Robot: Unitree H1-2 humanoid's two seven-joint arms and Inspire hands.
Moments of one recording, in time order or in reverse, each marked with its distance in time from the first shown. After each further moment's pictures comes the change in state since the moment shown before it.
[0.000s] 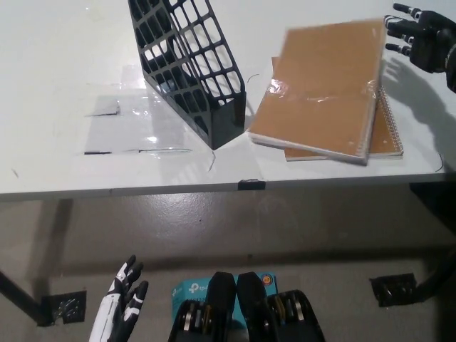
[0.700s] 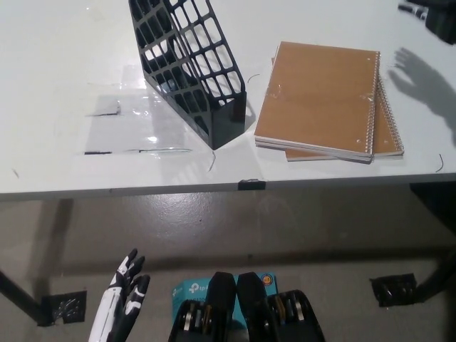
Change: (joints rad) left_arm -0.027 0.001 -0.002 0.009 0.003 -0.001 0.000; right_arm 0.084 -0.039 -0.041 -0.298 -0.026 -0.007 0.103
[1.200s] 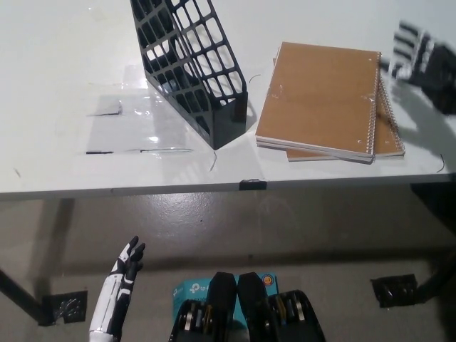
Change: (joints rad) left_arm -0.048 0.000 0.006 0.017 0.000 0.004 -0.001; right_arm 0.434 0.047 -0.001 -0.477 0.004 0.040 0.000
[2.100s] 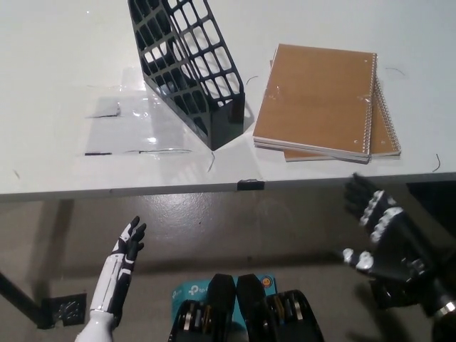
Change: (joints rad) left_arm -0.062 0.017 0.004 0.014 -0.011 0.000 -0.009; right_arm 0.696 0.209 0.111 -0.747 0.021 -0.108 -0.002
